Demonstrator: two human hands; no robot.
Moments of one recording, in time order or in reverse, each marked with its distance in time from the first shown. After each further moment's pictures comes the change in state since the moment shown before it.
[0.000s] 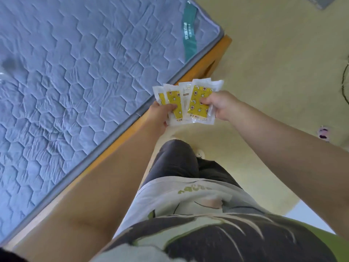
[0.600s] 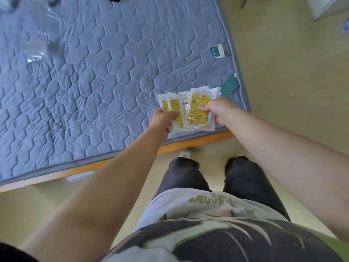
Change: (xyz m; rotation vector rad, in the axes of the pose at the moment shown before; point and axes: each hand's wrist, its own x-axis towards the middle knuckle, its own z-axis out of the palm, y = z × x) left_hand 0.141 0.196 0.059 -0.375 0.345 0.024; right_hand 0.193 -0.273 0.071 -0.556 -0.278 -0.023
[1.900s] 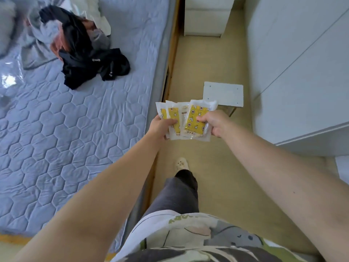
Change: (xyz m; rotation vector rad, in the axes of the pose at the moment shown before) left_hand 0.147 0.364 0.533 -0.307 0.091 0.178; right_hand 0.221 -0.492 -0.434 -0.217 -0.120 -0.166
